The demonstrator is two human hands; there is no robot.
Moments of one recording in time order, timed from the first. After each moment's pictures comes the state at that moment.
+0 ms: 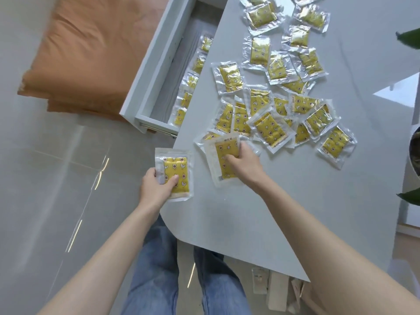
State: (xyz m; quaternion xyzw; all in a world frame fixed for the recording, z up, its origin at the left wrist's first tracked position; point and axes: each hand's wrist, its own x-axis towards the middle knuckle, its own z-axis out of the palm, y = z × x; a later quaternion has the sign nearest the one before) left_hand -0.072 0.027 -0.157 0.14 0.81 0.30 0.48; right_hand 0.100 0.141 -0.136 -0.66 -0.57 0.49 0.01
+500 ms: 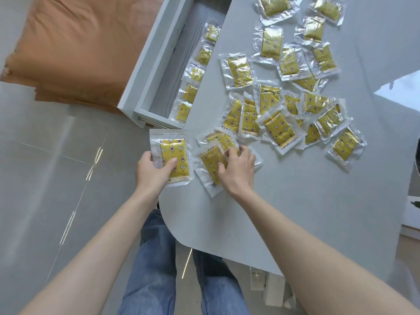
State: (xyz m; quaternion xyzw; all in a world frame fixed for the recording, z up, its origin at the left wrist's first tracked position) left_hand -0.097 0.057 -0.165 0.11 0.81 0.34 0.47; right_hand 0.069 0.119 -0.198 -0.68 -0.68 0.29 -0.07
